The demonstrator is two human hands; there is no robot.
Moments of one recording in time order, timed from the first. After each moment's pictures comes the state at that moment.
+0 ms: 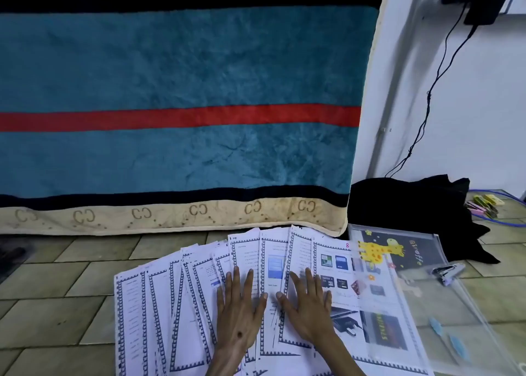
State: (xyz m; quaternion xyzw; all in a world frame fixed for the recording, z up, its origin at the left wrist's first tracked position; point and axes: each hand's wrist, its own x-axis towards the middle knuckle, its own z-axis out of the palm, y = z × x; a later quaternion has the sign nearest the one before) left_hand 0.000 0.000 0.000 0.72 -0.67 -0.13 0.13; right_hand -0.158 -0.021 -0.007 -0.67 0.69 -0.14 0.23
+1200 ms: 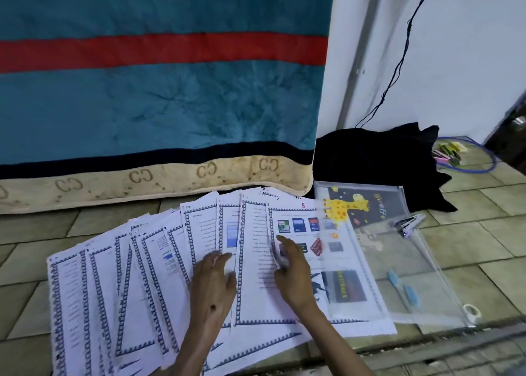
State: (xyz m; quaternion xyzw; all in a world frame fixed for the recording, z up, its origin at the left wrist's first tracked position) left_hand -0.038 -0.002 0.008 0.71 -0.65 -0.17 0.20; right_hand -0.198 -0.013 -0.003 -0.57 0.65 -0.38 0.34
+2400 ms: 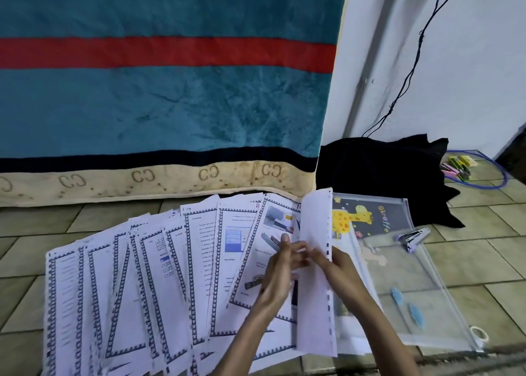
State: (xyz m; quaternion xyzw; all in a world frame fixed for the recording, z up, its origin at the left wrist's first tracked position) left_hand -0.150 -0.016 0.063 0.54 -0.42 -0.62 0.38; right_hand -0.275 -0.018 0.052 -0.47 0.61 -0.41 0.49
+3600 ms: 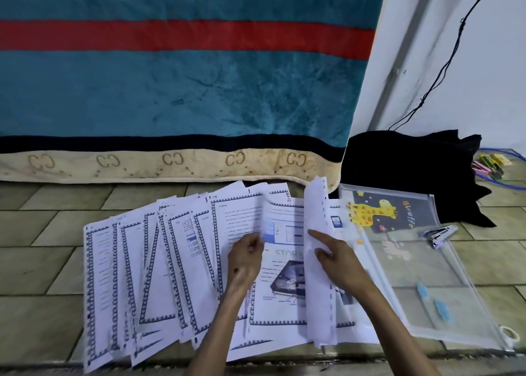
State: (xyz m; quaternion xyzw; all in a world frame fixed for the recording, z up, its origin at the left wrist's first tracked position) left_hand -0.061 -0.023 0.029 0.70 -0.46 -0.40 0.37; right_hand -0.246 -0.022 0.047 -0.66 0.62 -0.22 0.36
